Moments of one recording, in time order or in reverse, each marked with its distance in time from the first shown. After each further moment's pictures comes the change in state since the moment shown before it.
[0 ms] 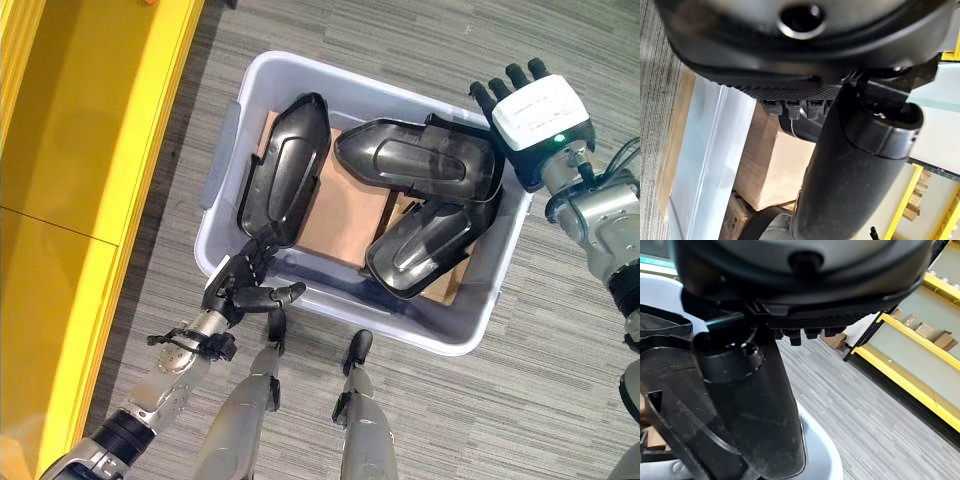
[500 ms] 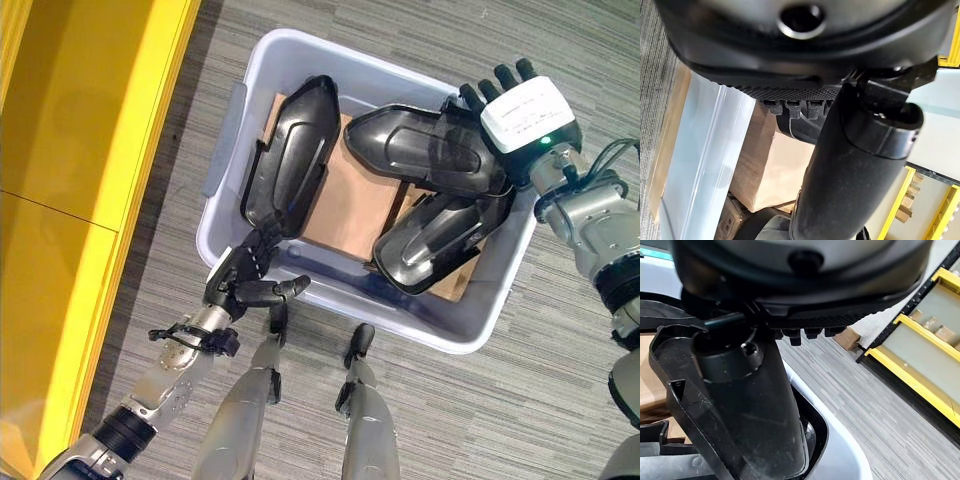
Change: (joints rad) left arm -0.016 0.004 -0.026 -0.033 0.000 -0.027 0.036; right arm -0.007 0.037 0.033 0.022 -0.037 0.016 -0.028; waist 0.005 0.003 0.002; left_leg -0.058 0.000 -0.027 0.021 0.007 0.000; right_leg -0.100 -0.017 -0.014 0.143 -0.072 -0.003
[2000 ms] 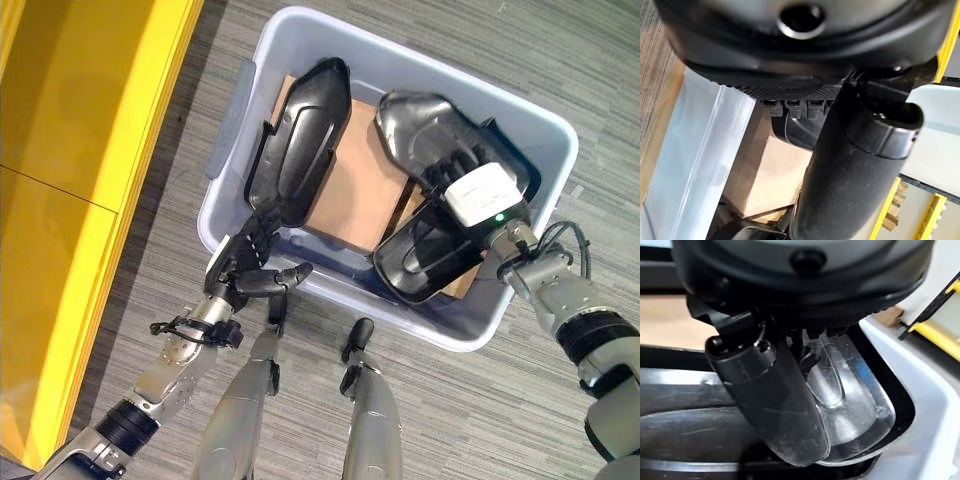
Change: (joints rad) left arm -0.035 -0.001 -0.016 -0.002 -0.002 -0.017 0.044; right arm 0.416 0.073 -0.176 -0.181 -0.097 0.019 -0.032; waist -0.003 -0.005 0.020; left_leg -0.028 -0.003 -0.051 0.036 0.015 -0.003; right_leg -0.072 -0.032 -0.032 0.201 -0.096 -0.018
